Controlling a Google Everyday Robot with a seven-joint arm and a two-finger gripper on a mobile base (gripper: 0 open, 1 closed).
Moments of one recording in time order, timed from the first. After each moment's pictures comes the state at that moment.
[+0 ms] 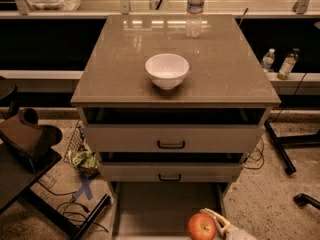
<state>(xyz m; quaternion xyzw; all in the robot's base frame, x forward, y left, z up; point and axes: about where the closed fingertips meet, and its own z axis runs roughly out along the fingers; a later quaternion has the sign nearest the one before) 0.332 -0.124 0.553 -0.40 0.65 0.26 0.59</state>
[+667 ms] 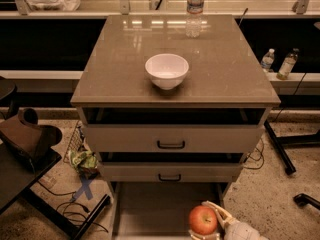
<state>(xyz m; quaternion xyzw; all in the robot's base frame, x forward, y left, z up) 0.347 -0.127 0.568 -0.39 0.66 0.26 0.59</state>
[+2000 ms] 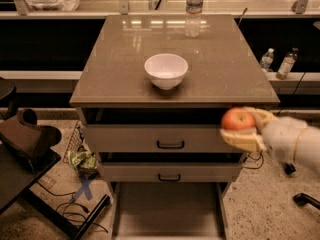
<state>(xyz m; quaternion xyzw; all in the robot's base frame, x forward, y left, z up) 0.497 -0.204 0.804 -0.35 0.74 0.17 0.55</state>
